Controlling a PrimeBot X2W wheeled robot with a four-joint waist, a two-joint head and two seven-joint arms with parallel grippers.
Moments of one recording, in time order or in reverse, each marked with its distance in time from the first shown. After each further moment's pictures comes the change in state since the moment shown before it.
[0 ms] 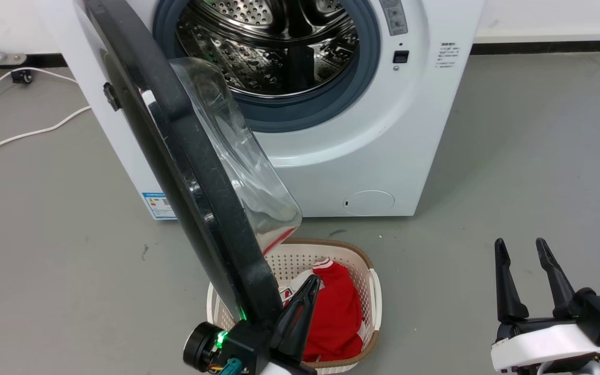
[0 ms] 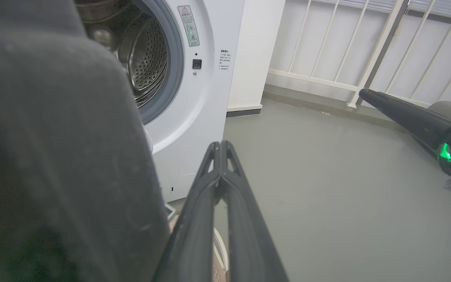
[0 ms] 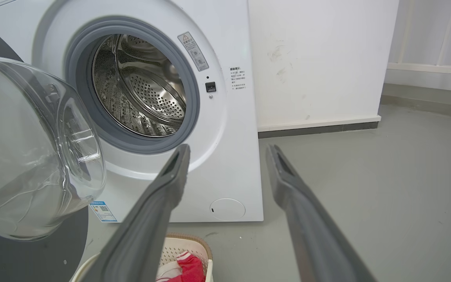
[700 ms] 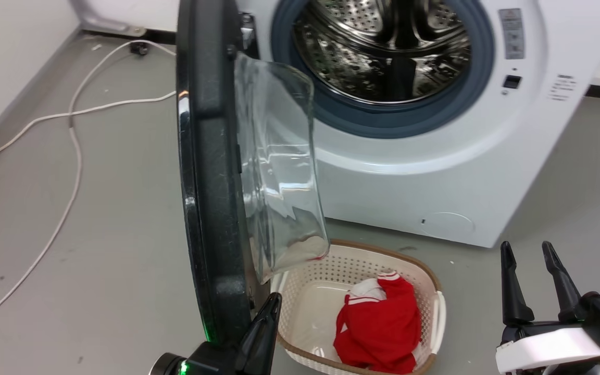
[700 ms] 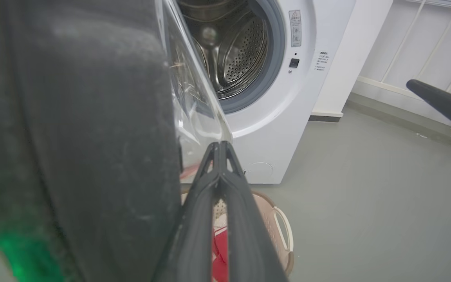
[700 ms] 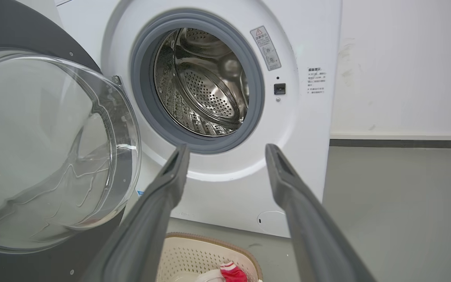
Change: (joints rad) left arm 0.130 0.068 0.040 -0.142 -0.026 0.084 0.054; right arm 0.013 0.000 -0.016 -0.009 0.000 0.000 0.000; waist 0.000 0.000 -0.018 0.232
